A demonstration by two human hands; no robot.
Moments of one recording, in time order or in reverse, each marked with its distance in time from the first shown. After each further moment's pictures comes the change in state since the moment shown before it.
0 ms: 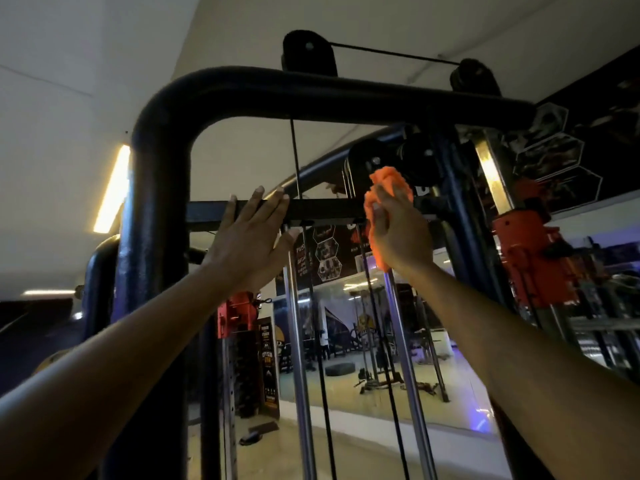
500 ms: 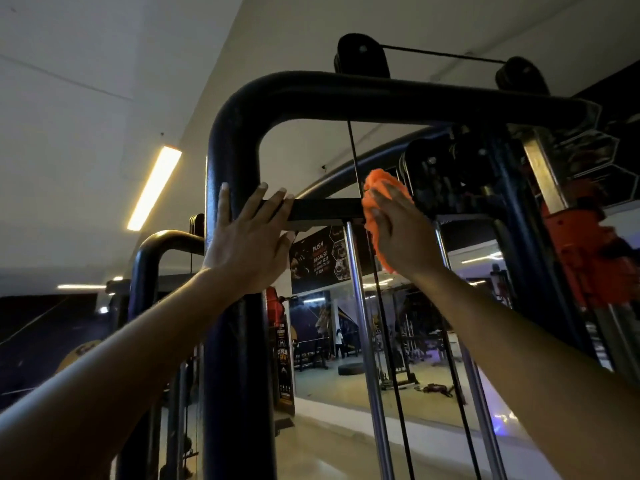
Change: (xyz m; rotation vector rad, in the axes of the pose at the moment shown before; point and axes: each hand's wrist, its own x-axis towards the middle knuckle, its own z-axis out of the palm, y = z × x) left_hand -0.054 -0.088 -0.029 0.267 0.083 -0.027; right_hand -0.020 -0.087 0.041 0.059 -0.031 -0.123
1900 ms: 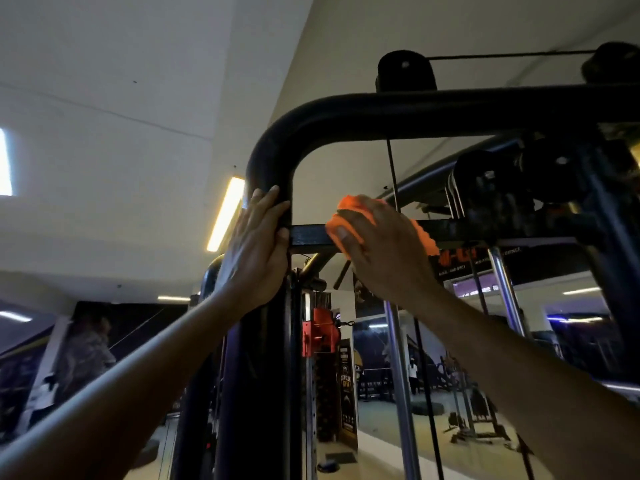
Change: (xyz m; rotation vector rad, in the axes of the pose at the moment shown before) left_hand 0.003 -0.006 -0.012 -0.509 0.272 -0.240; right_hand 0.029 -0.032 0.050 0.004 -0.038 -0.298
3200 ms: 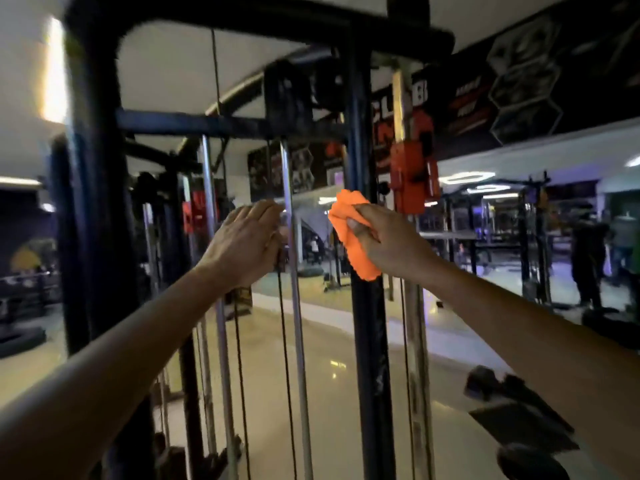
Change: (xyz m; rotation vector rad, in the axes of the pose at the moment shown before) left_hand -0.149 0.324 0.008 -0.051 -0.563 0.089; right_hand -0.250 0.065 -0.372 0.117 -0.540 0.425
